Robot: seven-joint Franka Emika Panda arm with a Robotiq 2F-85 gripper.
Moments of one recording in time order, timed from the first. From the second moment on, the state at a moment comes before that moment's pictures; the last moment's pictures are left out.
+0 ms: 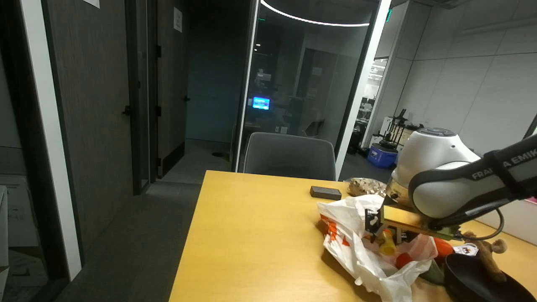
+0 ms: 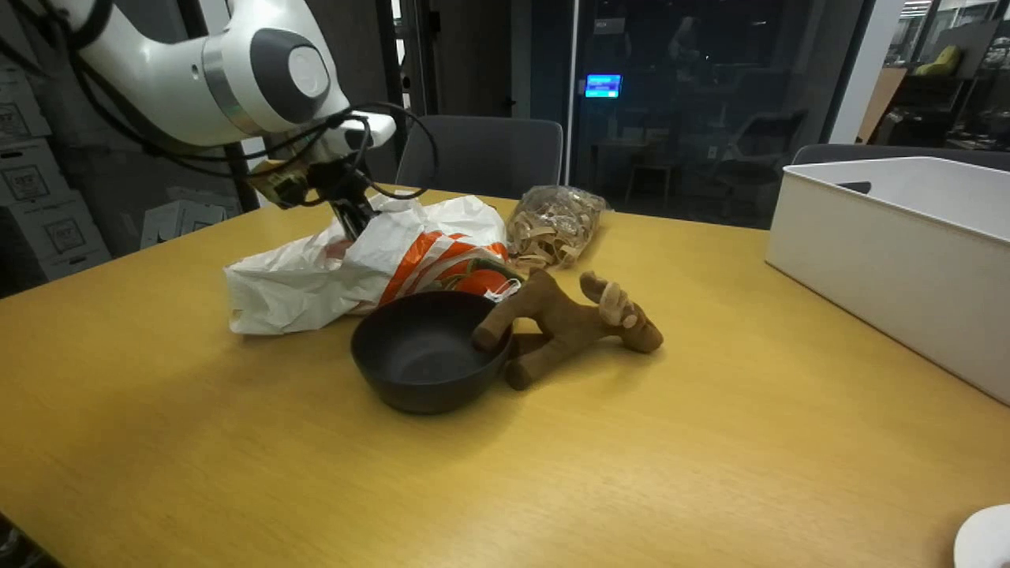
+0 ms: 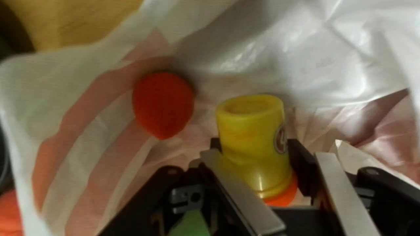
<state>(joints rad) 0.17 0.19 0.02 -2.25 -0.31 2.59 0.81</state>
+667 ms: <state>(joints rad) 0.08 -0.26 0.15 -2.26 0.14 1.96 0.41</state>
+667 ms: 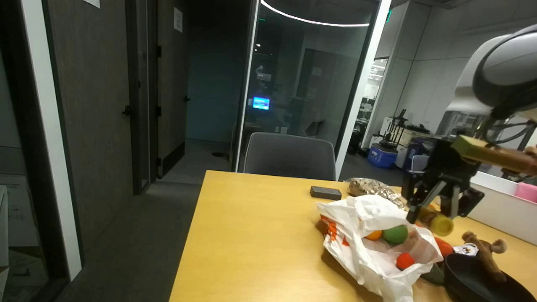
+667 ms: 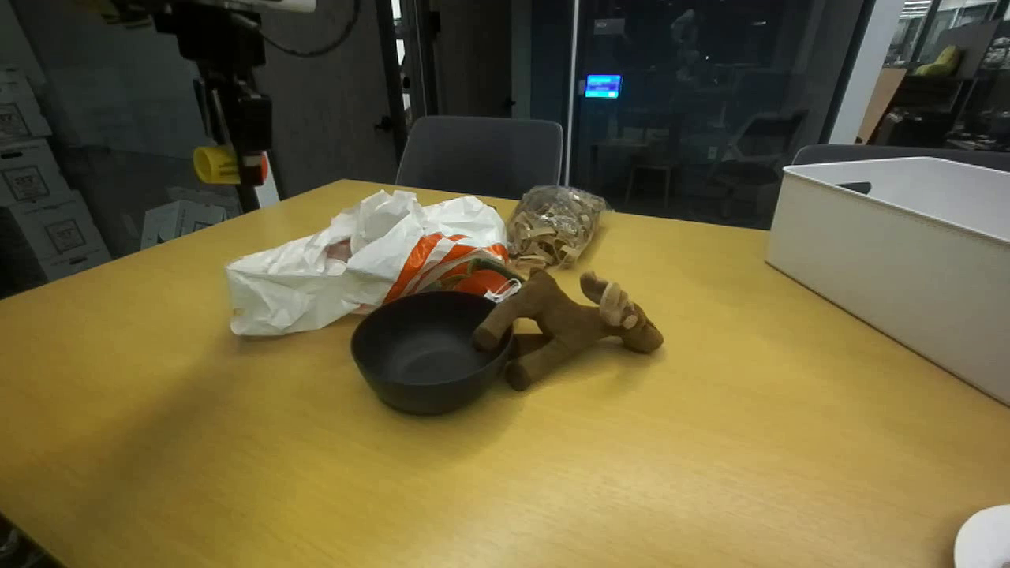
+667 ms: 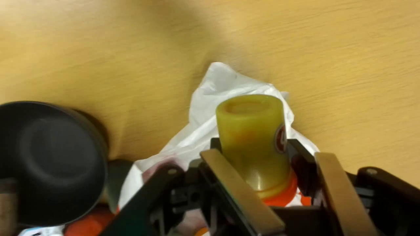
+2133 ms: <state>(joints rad) -0.13 -0.14 0.14 -2.48 -0.59 2.16 1.47</state>
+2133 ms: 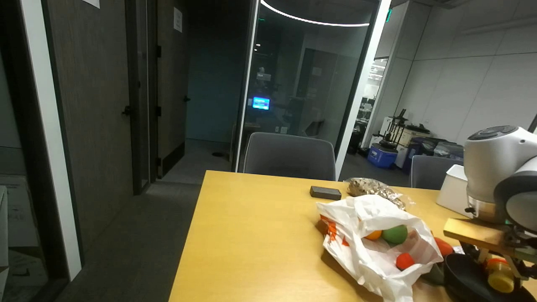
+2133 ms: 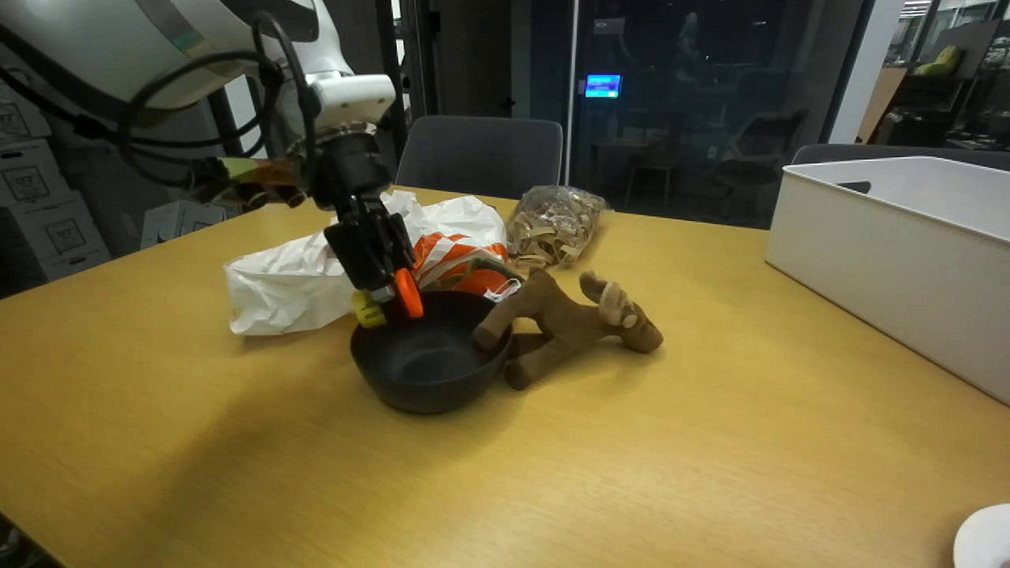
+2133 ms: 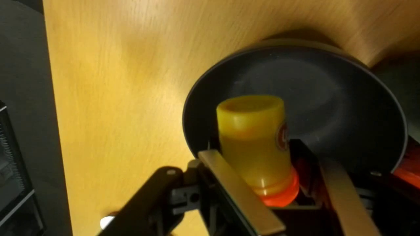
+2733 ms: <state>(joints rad) -0.01 -0.23 0.11 -2.44 -0.28 2.26 1.36</state>
